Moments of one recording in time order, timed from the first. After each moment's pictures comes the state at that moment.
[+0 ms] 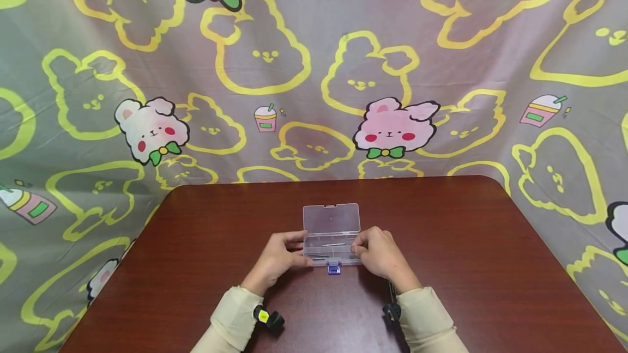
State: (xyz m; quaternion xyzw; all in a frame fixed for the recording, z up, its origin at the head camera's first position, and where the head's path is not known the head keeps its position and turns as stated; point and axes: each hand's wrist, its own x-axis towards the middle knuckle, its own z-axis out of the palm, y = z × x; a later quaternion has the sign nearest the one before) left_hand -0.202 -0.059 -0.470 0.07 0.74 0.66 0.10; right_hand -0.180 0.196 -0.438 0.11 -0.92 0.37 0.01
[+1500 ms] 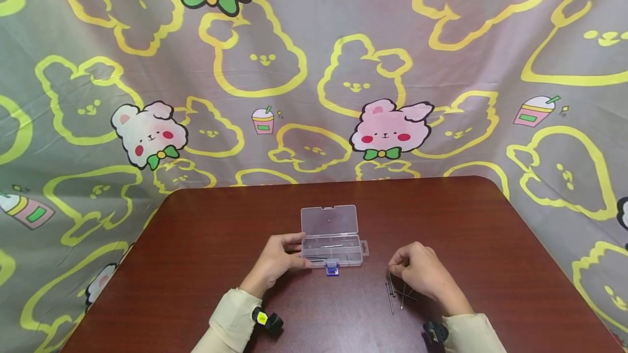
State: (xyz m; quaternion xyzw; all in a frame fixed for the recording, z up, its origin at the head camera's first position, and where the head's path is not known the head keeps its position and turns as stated) left_hand -0.202 -0.059 -0.476 0.07 0.74 0.66 0.11; right_hand -0.140 0.267 -0.442 0.09 -0.93 0.35 -0.01
